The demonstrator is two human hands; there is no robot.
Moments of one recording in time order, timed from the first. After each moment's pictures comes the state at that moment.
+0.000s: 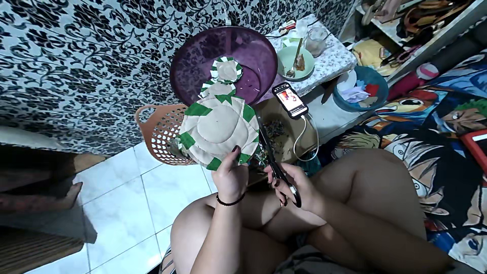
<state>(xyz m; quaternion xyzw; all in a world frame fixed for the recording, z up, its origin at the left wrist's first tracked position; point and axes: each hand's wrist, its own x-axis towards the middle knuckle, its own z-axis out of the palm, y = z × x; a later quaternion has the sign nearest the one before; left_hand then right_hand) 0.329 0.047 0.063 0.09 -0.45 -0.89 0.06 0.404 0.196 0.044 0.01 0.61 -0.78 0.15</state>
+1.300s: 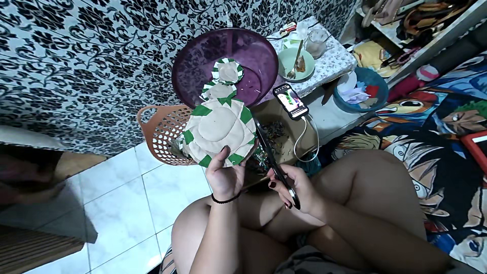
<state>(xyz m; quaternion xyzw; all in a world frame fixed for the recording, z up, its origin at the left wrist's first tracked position) 0.324 0.031 0.067 0.10 -0.36 -0.93 -0.03 0.407 0.191 0.047 0.04 0.64 -0.76 0.11</state>
